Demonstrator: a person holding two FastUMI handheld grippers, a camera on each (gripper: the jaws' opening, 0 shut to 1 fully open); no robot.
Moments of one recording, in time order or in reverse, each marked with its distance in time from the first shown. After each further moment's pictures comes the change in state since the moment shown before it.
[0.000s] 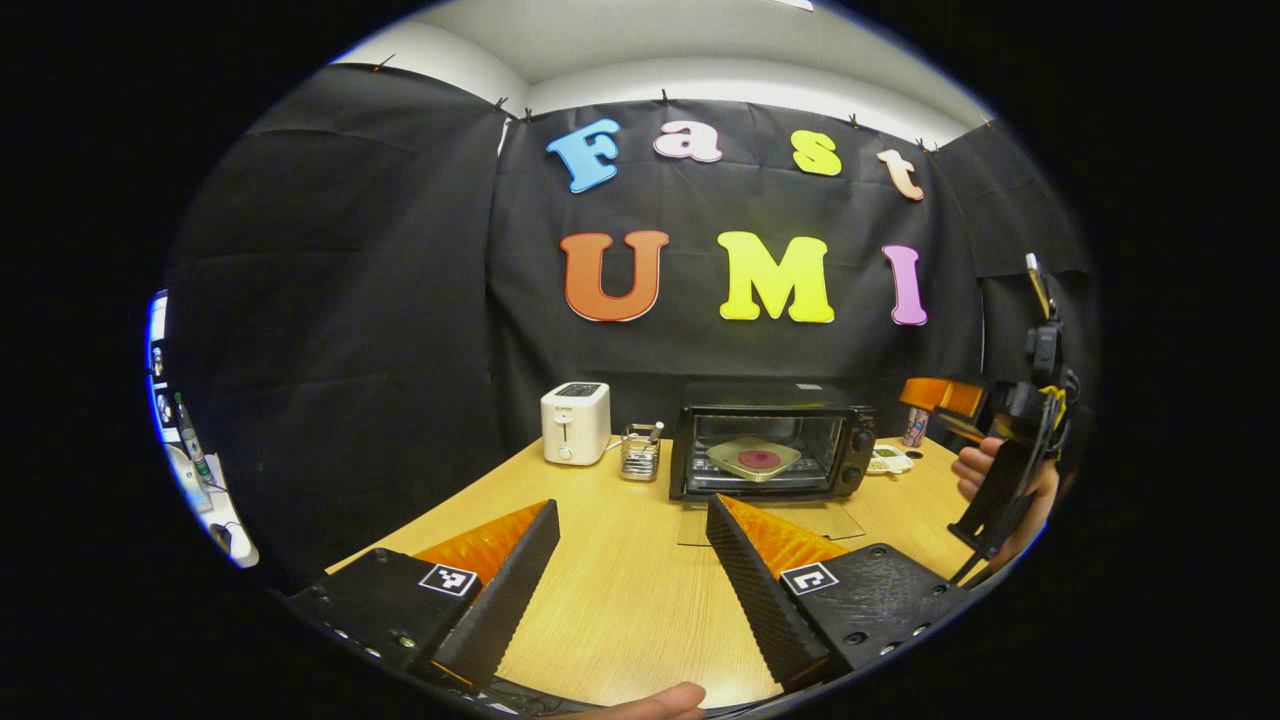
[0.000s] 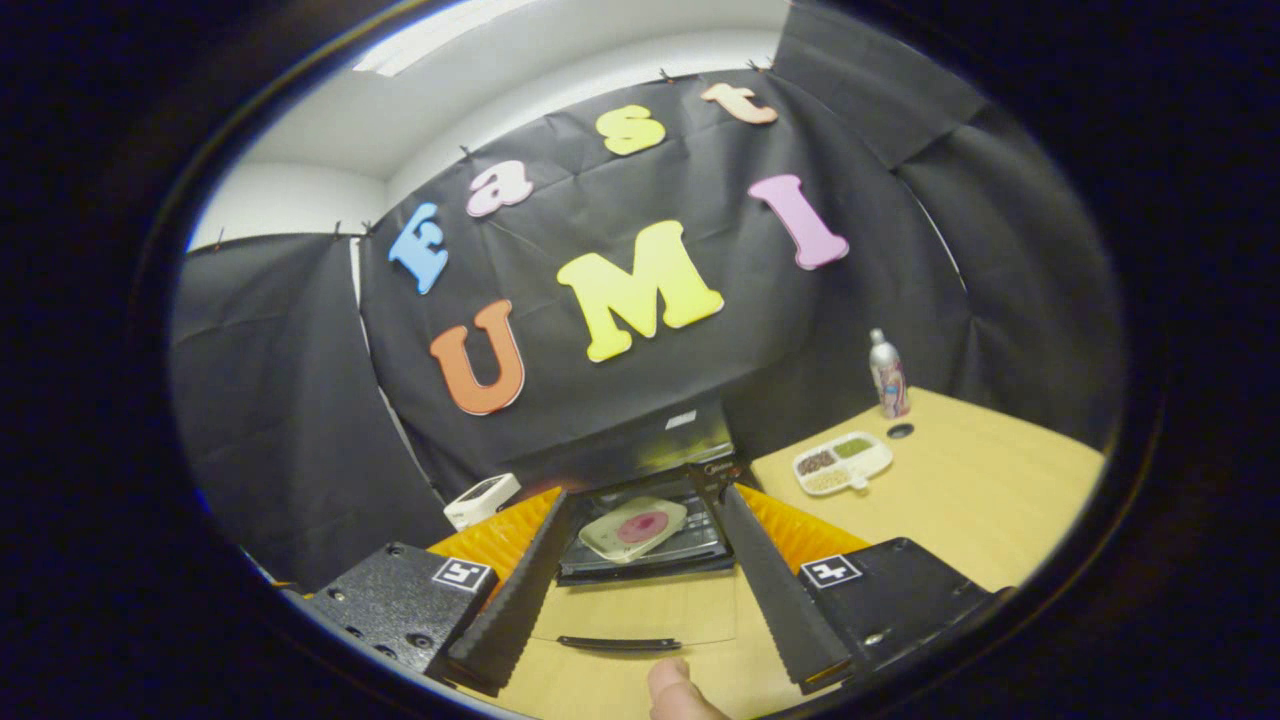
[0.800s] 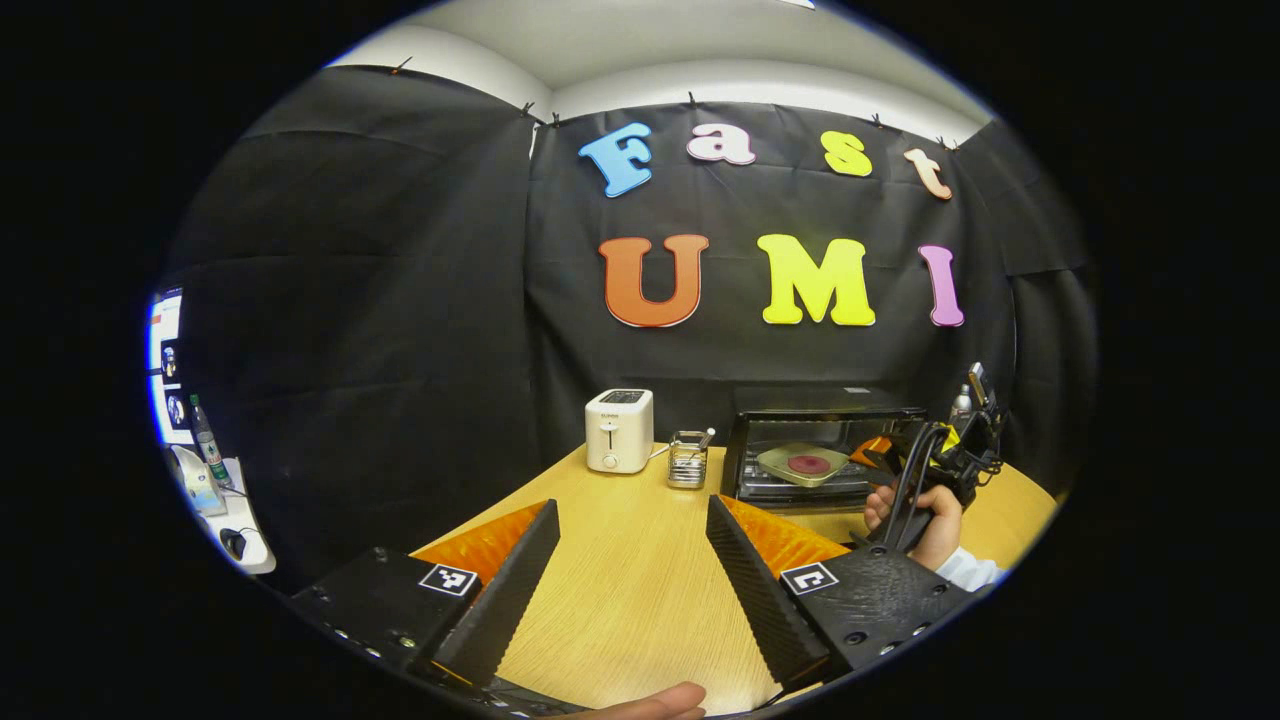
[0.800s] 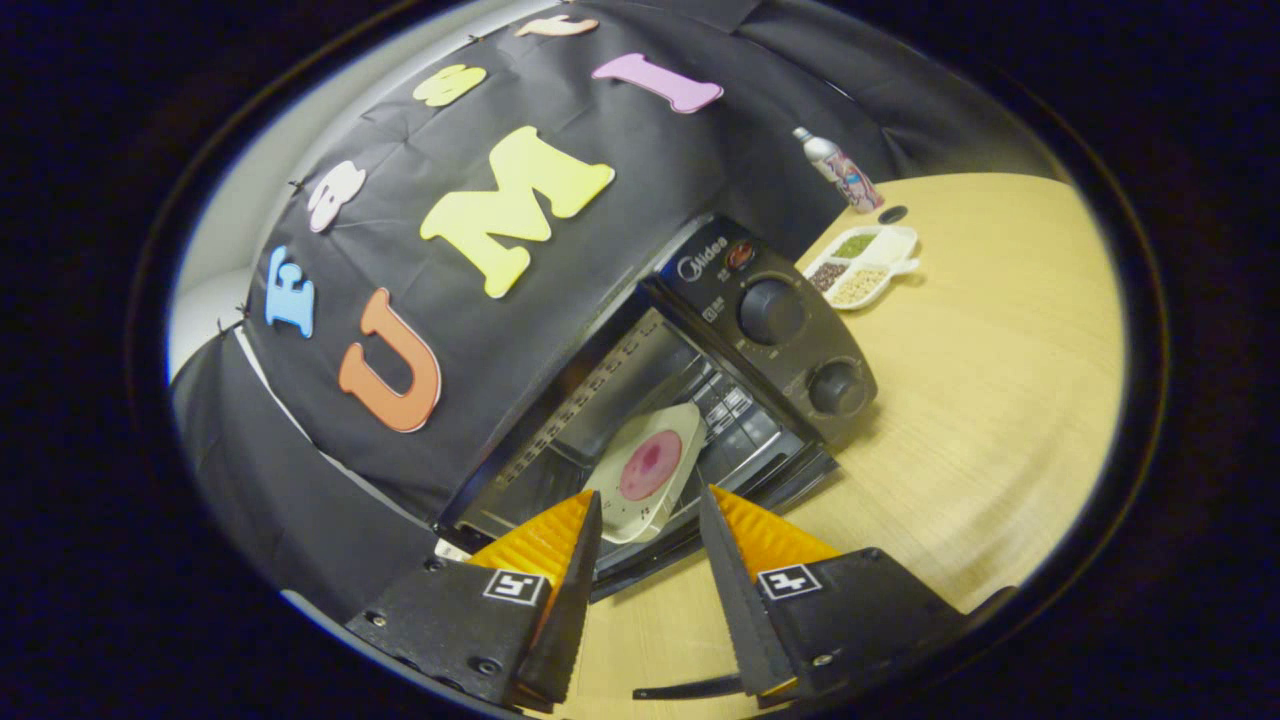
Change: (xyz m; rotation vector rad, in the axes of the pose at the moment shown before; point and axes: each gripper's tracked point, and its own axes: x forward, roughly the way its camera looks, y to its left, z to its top) left arm 0.003 0.055 0.002 0.010 -0.035 0.108; right arm 0.154 0.018 -0.144 0.506 0.197 -0.123
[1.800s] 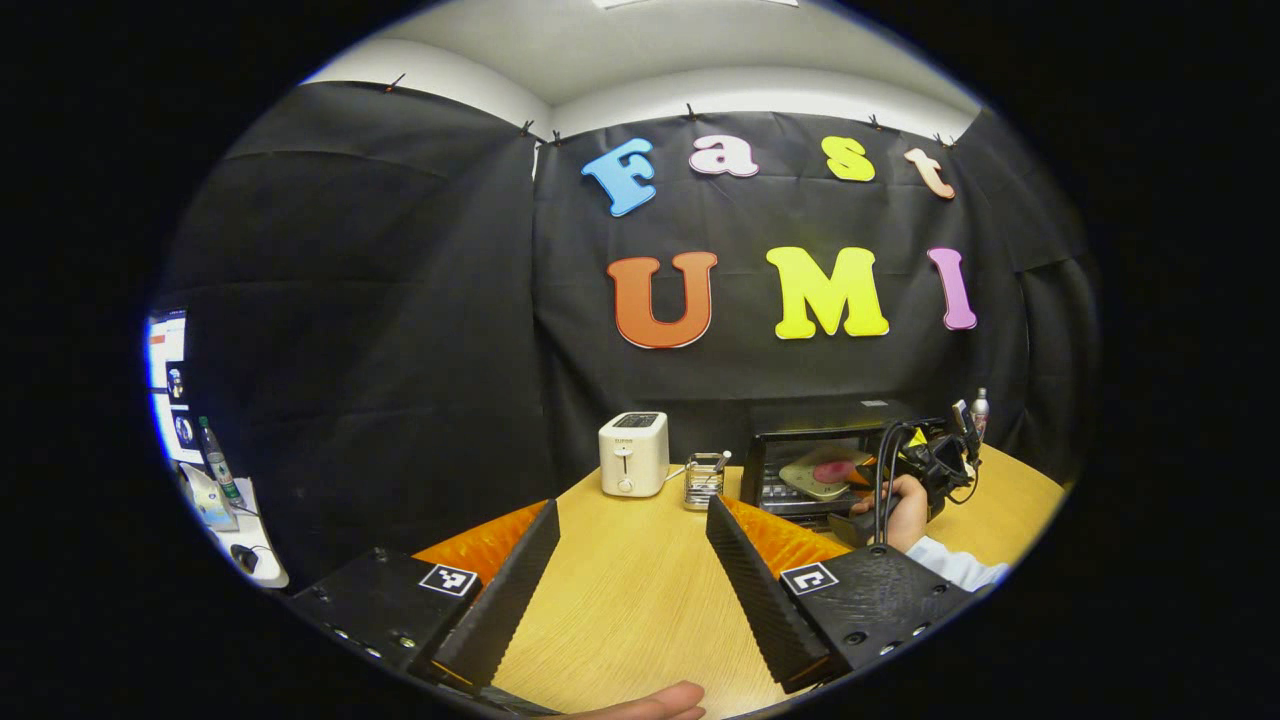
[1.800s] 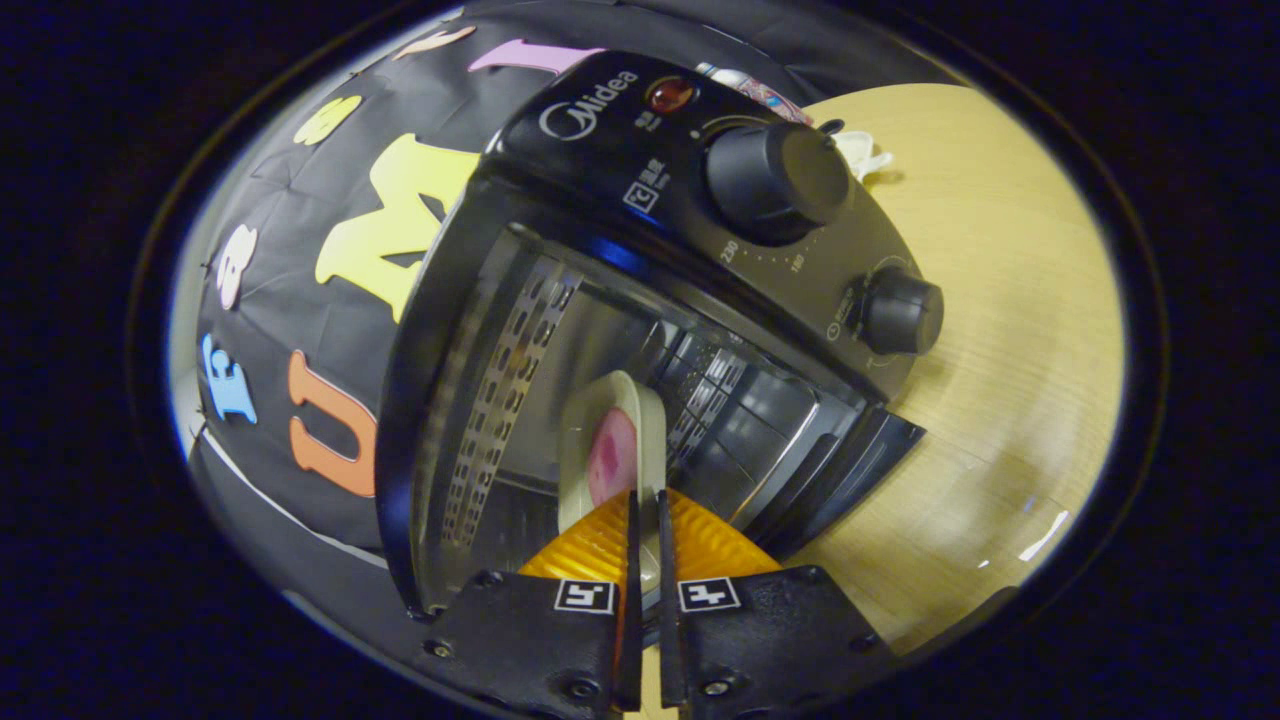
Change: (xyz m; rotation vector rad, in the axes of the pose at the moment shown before) left arm 0.019 0.006 0.018 0.035 -0.061 0.042; right arm 0.107 -0.012 -0.017 0.289 0.064 -0.126
